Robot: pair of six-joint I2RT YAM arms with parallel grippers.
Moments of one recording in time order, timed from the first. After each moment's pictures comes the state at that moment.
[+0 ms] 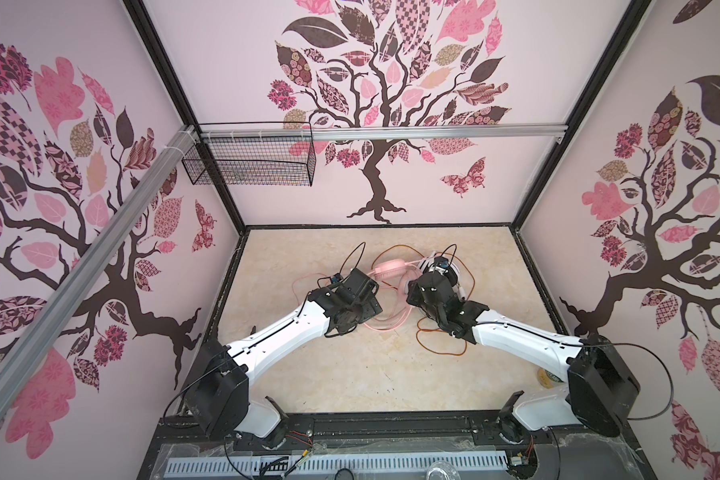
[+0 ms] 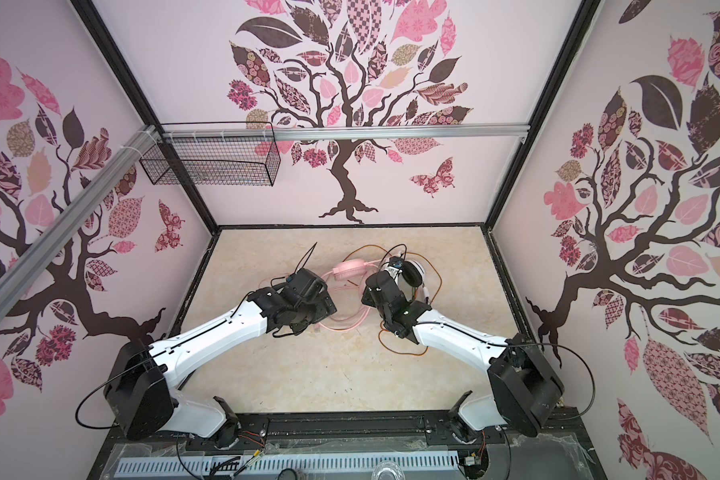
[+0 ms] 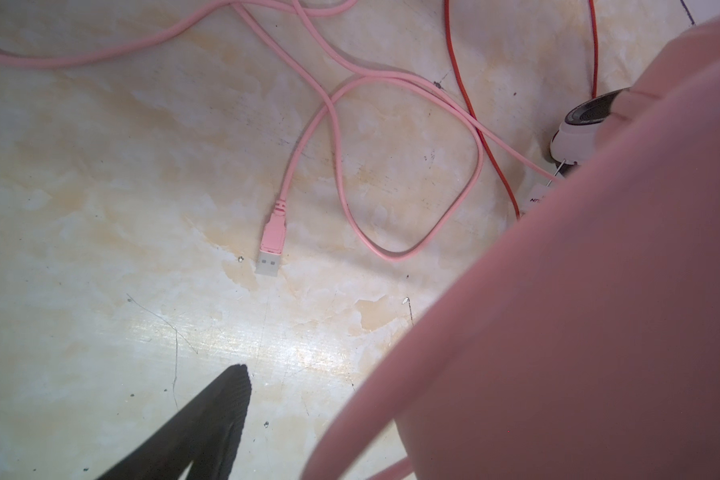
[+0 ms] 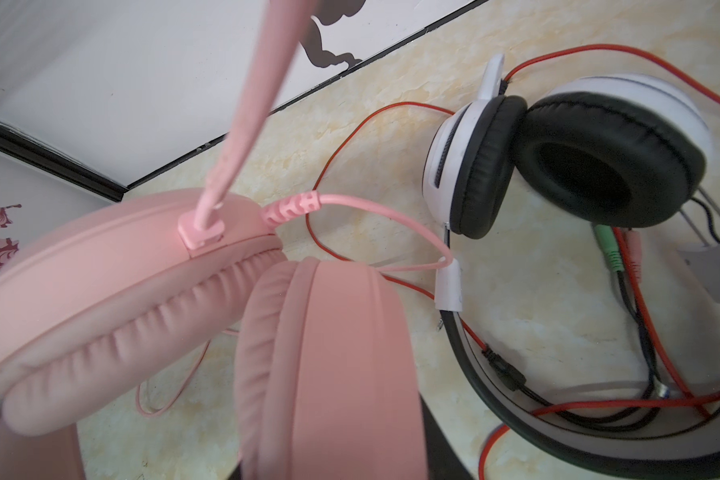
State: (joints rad) left arm -0.74 1.47 1.12 -0.71 -0.11 -1.14; right arm 0.72 1.41 0.88 -0.05 0.38 0.81
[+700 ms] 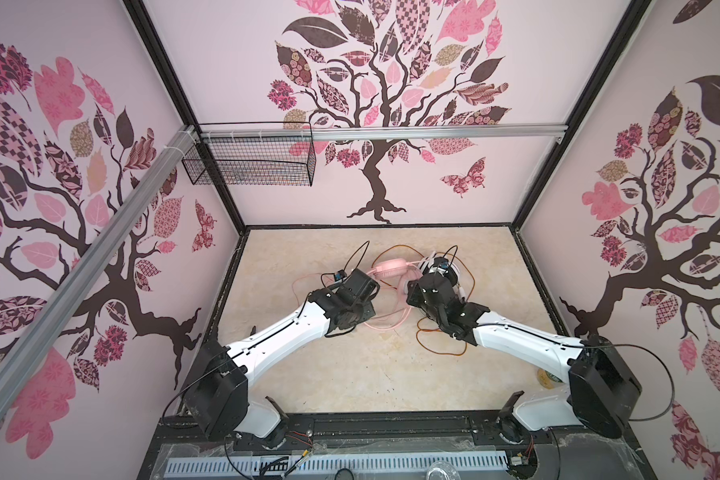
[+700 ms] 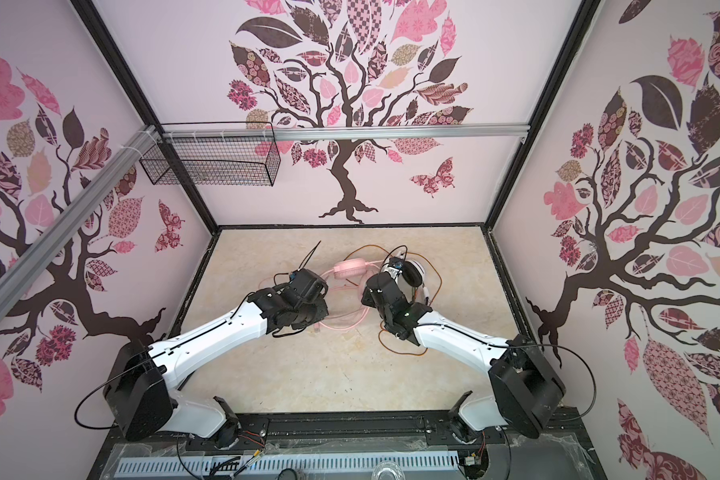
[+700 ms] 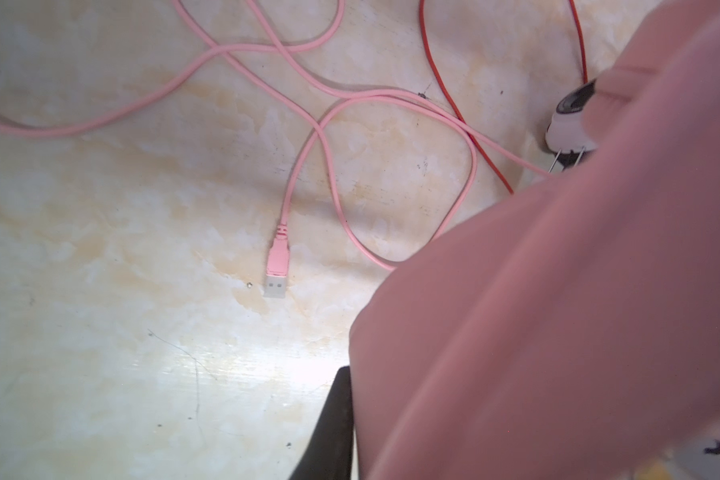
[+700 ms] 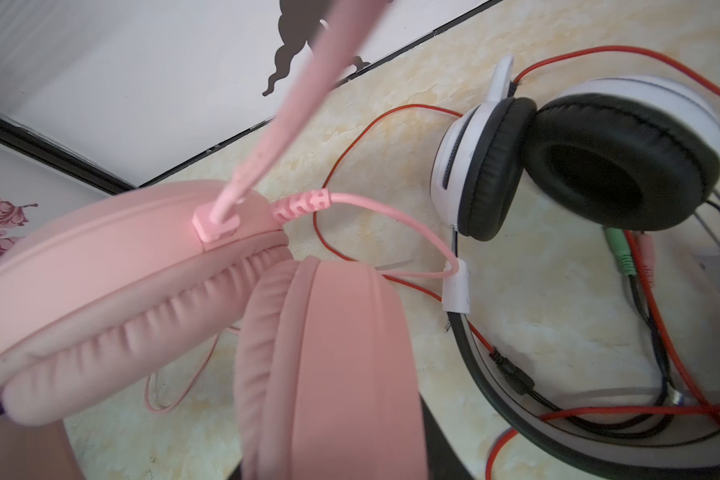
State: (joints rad) left arm -0.75 1.45 1.12 -0.70 -0.17 -1.00; right arm 0.72 1.38 0.84 0.00 0.35 0.80
